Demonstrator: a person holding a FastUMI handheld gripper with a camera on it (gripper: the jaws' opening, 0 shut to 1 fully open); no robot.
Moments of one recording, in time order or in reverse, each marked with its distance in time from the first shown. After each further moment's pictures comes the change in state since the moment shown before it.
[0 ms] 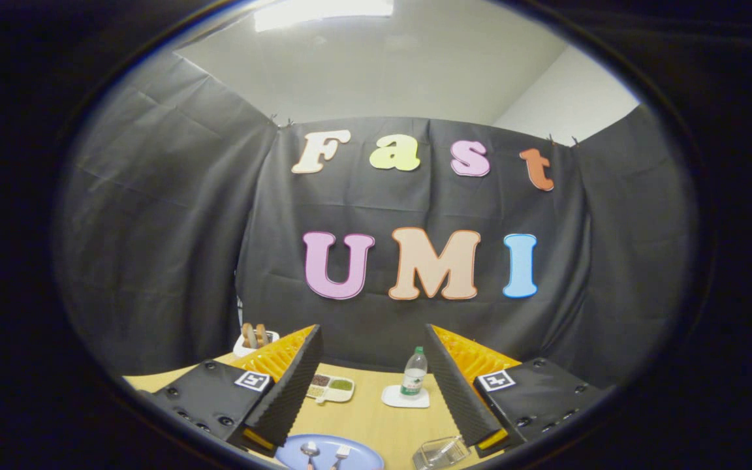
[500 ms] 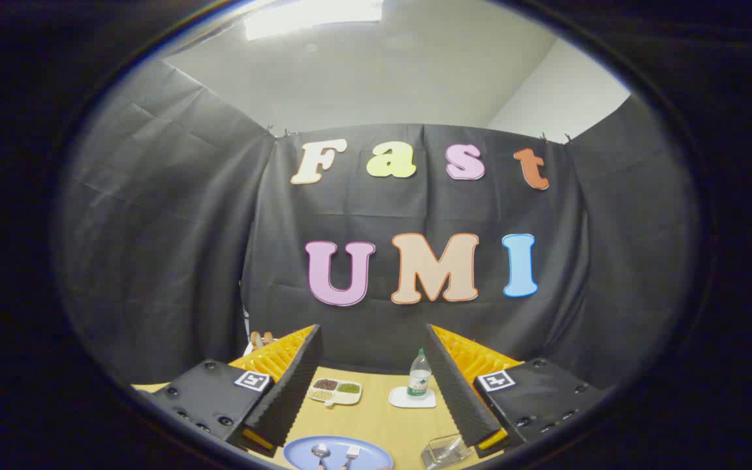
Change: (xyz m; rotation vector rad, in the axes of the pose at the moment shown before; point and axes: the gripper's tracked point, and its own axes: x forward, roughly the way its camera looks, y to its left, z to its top) arm -0.015 0.003 0.010 0.063 -0.020 0.006
